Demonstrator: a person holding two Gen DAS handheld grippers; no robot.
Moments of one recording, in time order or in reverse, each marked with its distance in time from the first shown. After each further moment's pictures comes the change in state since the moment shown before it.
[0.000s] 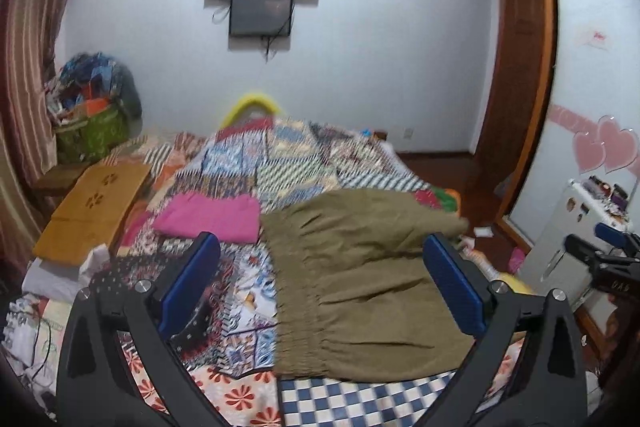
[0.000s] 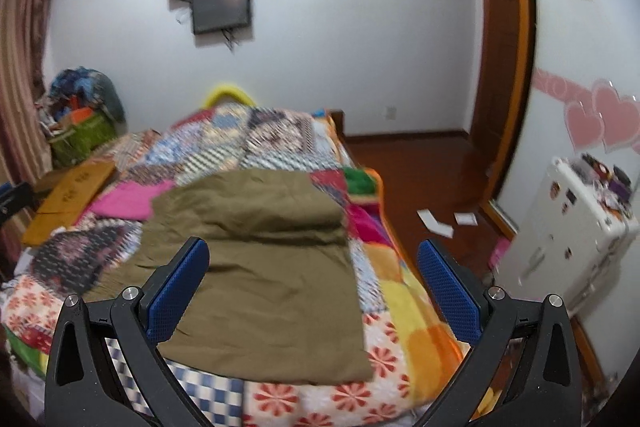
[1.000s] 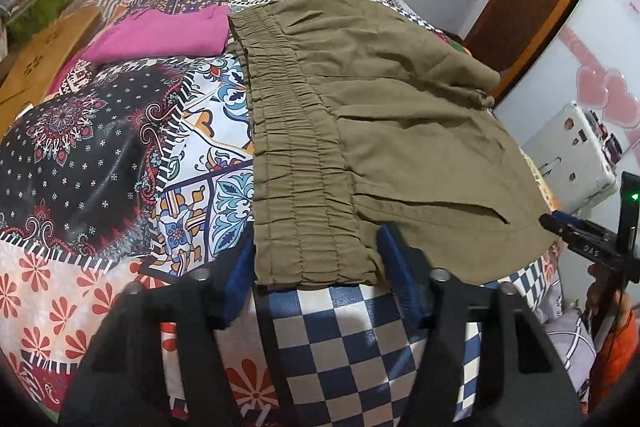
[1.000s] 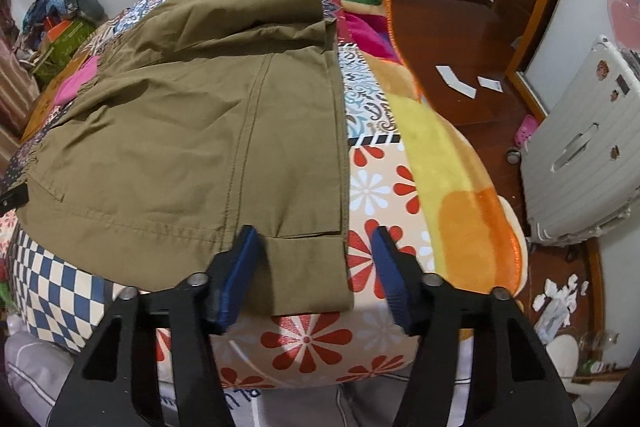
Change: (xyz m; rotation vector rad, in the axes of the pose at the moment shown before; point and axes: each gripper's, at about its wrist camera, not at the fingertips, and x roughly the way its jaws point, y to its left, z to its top) left arm 0.120 0.031 -0.114 -0.096 0.539 -0.157; right arm 0.096 -0.032 -0.083 0.020 0.501 0.118
